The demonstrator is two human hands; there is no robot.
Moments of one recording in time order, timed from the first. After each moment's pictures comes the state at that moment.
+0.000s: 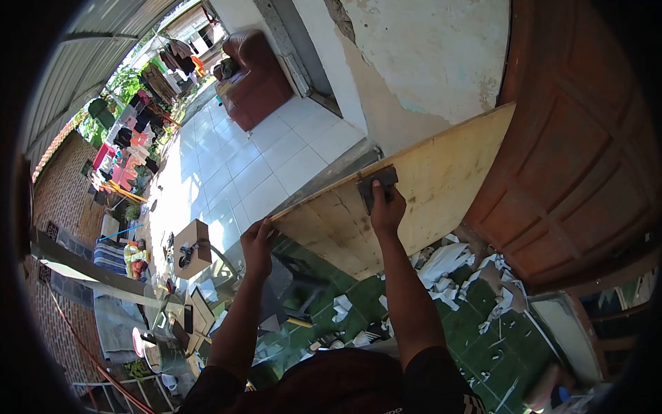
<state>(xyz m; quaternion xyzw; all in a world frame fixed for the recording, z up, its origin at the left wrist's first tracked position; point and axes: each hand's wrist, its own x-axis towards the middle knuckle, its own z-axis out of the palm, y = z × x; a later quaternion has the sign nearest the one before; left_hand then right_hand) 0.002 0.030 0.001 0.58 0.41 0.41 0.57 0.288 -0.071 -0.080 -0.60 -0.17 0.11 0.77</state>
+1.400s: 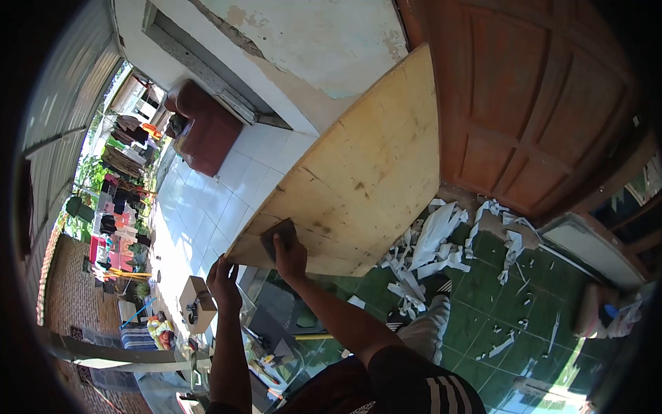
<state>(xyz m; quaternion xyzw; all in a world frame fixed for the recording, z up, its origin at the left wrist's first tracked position) 0.001 0.031 0.008 0.62 0.40 0.41 0.54 0.137 -0.020 -0.114 -0.61 -0.07 0.15 0.78</state>
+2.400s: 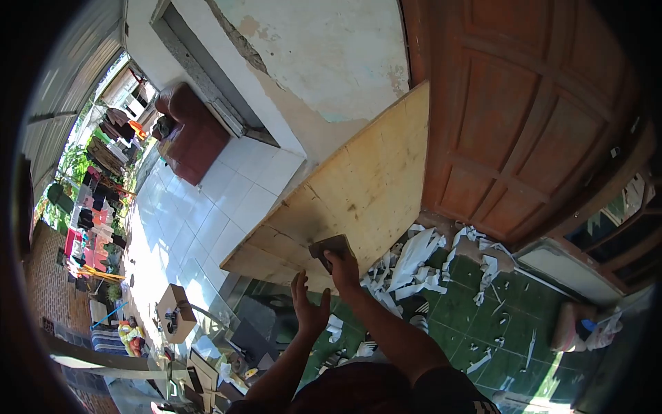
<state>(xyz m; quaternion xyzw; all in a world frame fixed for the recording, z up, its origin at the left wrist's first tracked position) 0.080 -0.125 -0.093 0.85 0.29 0.29 0.32 0.219 -0.152 -0.119 -0.55 0.01 0.29 0.78</state>
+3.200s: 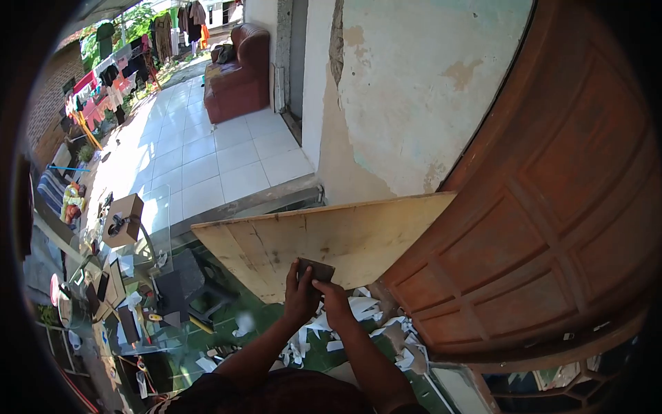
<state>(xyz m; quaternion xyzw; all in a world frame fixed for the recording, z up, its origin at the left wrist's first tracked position) 0.240 -0.176 -0.109 0.80 0.30 0.46 0.22 0.351 -0.240 -0.065 -0.58 -0.13 0.54 0.60</state>
